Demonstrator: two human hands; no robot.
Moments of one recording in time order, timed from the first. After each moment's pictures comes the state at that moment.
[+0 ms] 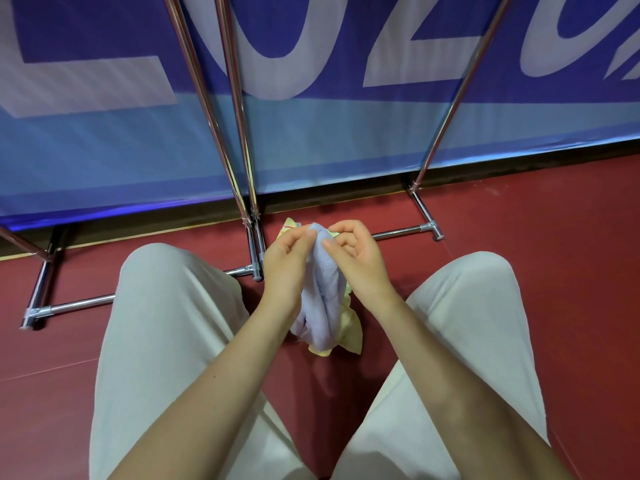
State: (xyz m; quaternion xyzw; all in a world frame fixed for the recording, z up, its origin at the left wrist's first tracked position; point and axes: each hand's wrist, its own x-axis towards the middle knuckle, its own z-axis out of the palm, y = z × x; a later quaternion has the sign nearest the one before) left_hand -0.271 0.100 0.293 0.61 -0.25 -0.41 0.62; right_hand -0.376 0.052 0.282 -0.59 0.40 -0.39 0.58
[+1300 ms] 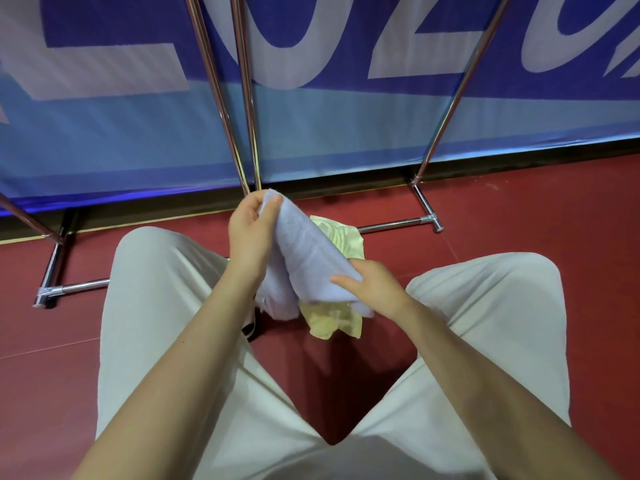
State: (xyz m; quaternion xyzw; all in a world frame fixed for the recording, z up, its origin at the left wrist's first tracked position) left_hand -0.221 0.121 0.300 0.65 -0.32 -0.30 0.63; right_hand -0.424 0.075 0.238 -0.74 0.47 -0.11 0.46
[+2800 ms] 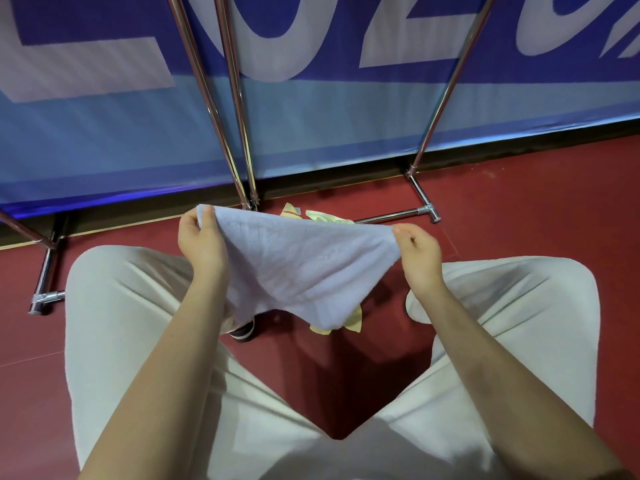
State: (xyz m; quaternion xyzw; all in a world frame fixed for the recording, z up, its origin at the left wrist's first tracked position) left_hand -0.169 0.118 0.256 0.73 -0.13 -0.18 0.64; right_hand -0.460 0.044 0.247 -0.59 0.56 -0.41 0.42
